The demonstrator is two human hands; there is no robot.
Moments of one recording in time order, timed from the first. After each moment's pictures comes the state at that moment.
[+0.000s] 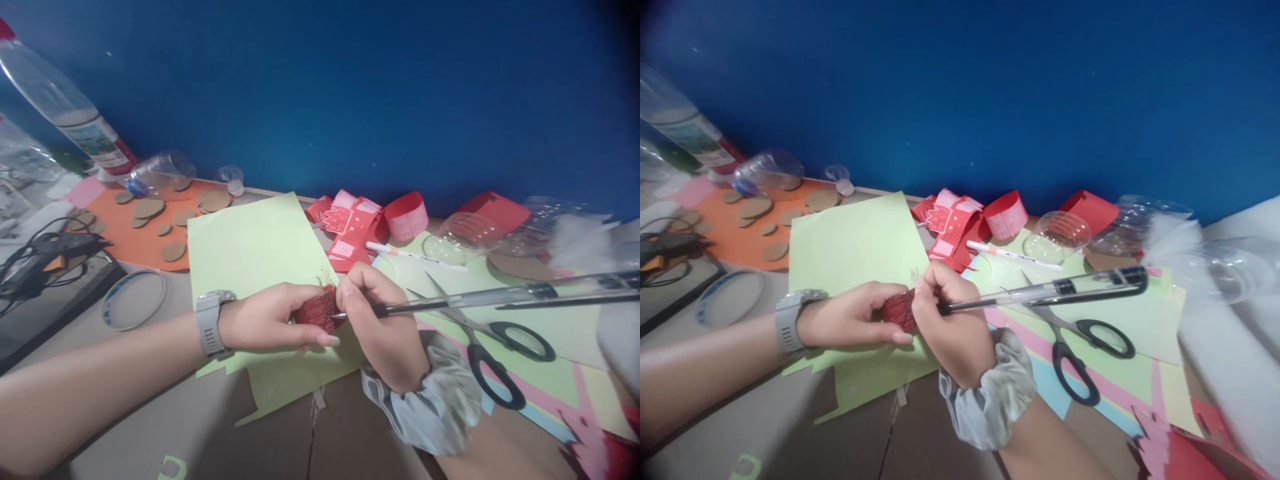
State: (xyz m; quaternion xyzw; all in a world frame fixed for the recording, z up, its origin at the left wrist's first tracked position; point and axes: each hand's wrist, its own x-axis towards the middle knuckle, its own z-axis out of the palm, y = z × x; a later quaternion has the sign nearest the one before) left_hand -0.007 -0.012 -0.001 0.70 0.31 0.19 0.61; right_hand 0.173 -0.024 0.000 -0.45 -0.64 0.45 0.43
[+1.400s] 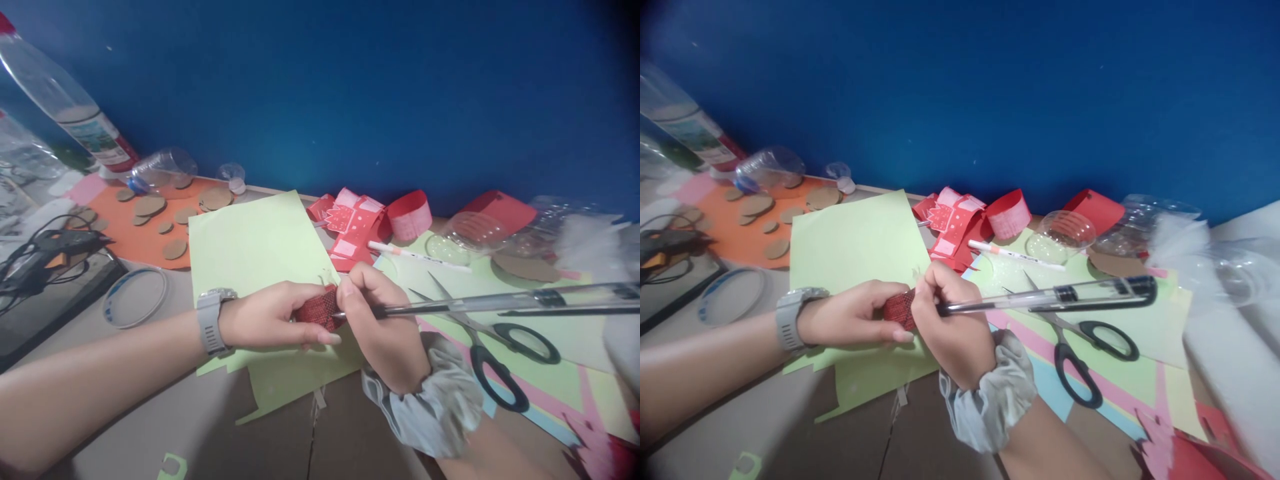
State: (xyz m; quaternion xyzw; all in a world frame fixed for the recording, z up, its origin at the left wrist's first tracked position) left_hand -0.006 -0.012 0.000 0.70 0.30 0.19 0.62; right_hand 0.171 -0.025 0.000 -0.45 -0.65 0.44 0.42
